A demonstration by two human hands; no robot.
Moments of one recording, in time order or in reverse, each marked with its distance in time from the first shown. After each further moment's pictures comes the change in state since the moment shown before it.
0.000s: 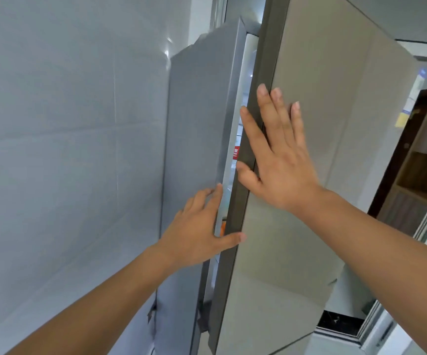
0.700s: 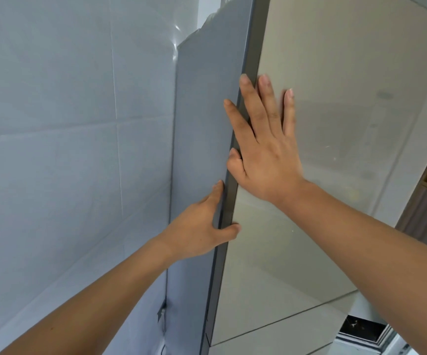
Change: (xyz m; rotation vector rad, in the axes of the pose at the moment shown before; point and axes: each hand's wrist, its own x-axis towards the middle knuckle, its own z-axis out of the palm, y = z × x) left_hand 0.037 -0.031 0.007 -0.218 -0.099 -0.087; right_hand 0.024 -0.013 0.063 -0.034 0.077 -0.002
